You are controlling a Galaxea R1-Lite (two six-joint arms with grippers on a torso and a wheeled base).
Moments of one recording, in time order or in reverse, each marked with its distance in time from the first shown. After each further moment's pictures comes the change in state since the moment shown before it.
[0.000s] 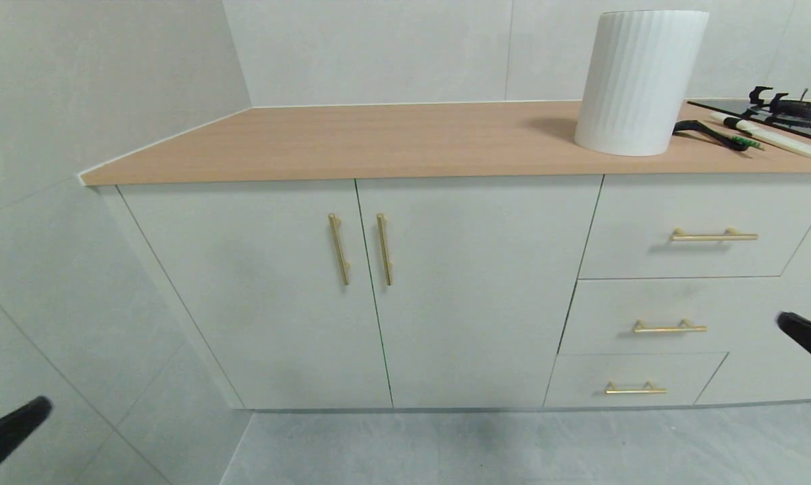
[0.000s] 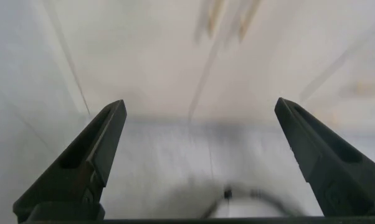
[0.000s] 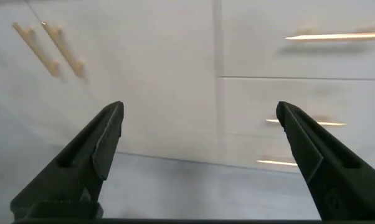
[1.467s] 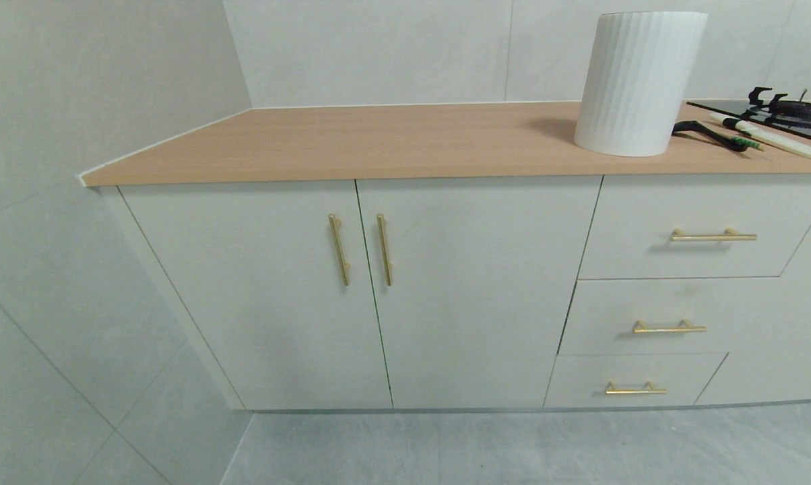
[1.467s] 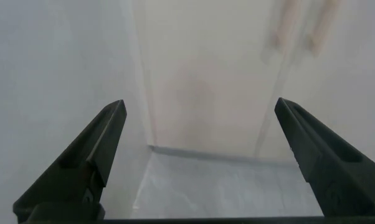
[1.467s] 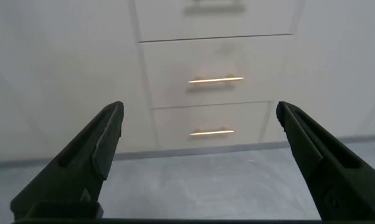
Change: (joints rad) left arm 0.325 -0.554 0.509 -0.152 -0.137 0.264; right arm -0.352 -0.782 0.375 0.341 0.146 -0.086
